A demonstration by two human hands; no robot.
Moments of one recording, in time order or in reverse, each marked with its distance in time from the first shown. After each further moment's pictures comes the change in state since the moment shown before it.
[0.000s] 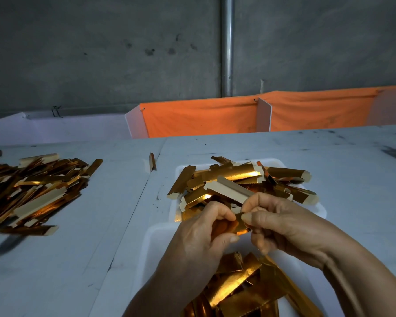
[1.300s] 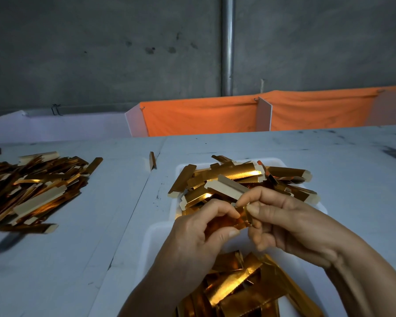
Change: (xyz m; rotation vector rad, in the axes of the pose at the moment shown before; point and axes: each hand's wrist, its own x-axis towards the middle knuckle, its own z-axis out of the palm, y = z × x) left_hand -0.001 0.003 -0.007 -0.158 -0.002 0.062; right_hand -0.003 -0.001 -0.004 0.181 -0.158 -0.081
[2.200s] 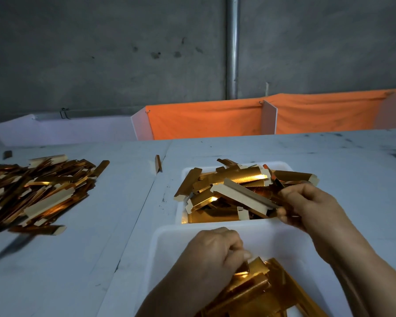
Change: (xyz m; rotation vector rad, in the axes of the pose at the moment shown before) left_hand 0.003 -0.001 0.013 0.360 -0.240 -0.194; right_hand 0.008 0.006 -0.017 -0.319 0.874 -0.087
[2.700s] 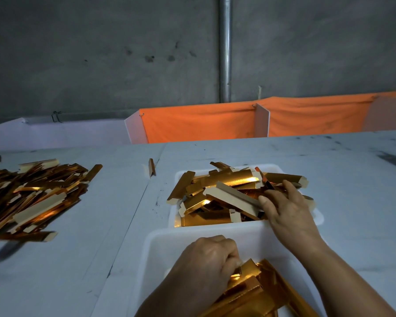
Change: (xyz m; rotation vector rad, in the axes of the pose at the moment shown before) left_hand 0.005 0.003 0.006 0.178 -0.076 0.039; right_hand 0.023 0.031 0.012 -0.847 0.091 -0.296
